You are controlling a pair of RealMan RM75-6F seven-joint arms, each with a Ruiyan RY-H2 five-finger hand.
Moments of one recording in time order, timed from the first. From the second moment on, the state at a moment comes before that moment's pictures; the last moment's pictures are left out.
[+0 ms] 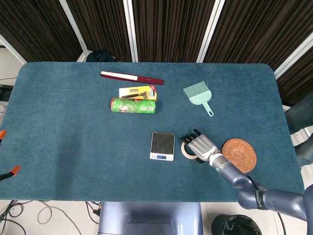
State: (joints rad) left arm -0.05 -1.09 -0.08 -1.58 1.48 1.56 0.04; right arm 0.86 -1.40 -0.01 -1.45 -1.08 0.67 -0.44
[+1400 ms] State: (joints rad) left arm -0.05 -1.07 -0.08 -1.58 1.47 1.57 -0.01; right arm 1.03 -1.49 0.10 -1.52 -0.94 0.68 -0.56
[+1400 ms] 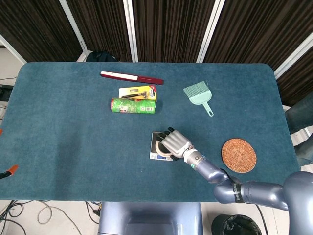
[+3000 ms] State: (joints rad) left arm -0.05 -1.07 -0.09 -1.57 1.47 1.57 -0.01; right arm 1.11 -1.50 0.06 -1.58 -0.76 0.77 -0.67
